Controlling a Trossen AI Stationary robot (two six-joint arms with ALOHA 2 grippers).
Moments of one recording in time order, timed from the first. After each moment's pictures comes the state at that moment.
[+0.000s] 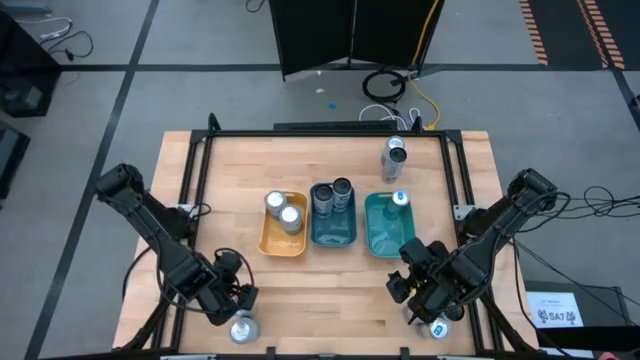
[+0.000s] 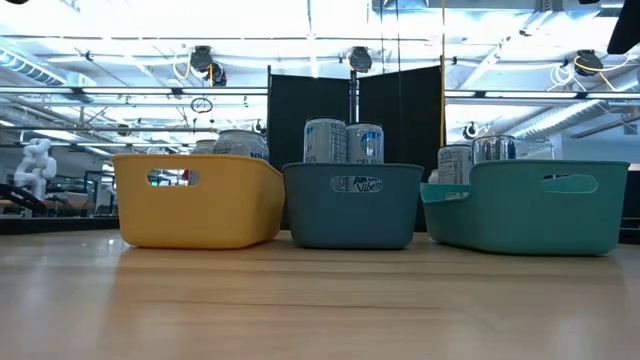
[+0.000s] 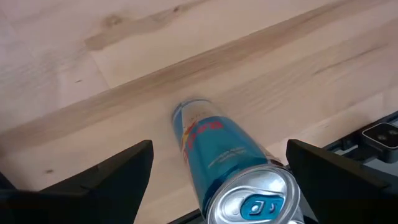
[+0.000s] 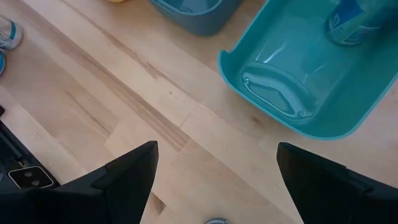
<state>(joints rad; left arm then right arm) -0.81 1.47 1.14 -0.97 -0.10 -2.04 0.76 1.54 1.36 -1.23 0.45 1.71</state>
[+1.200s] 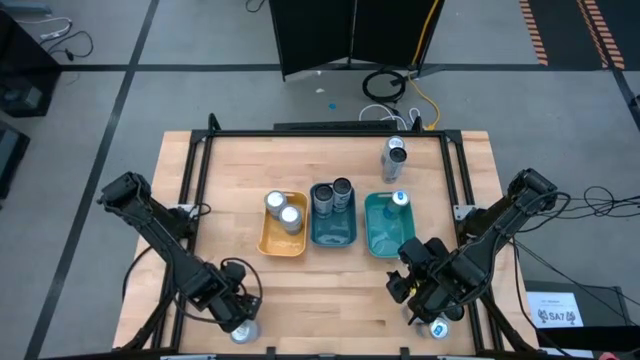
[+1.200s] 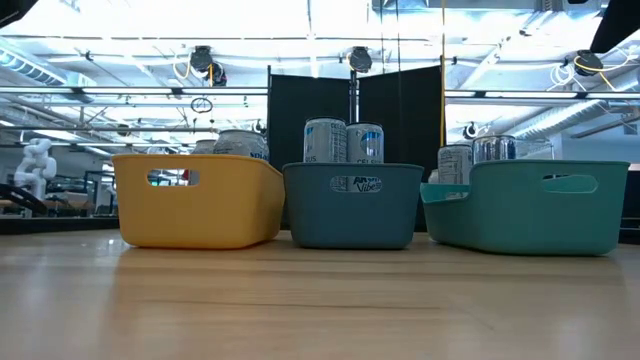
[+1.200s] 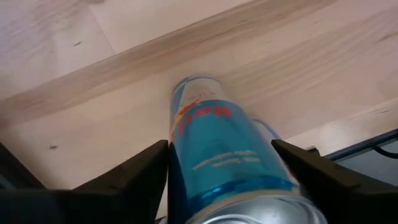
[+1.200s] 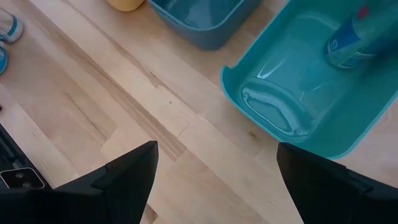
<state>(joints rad) -0.81 1.58 1.14 -0.93 0.04 -2.03 0.76 1.54 1.36 -1.23 0.50 1.64</state>
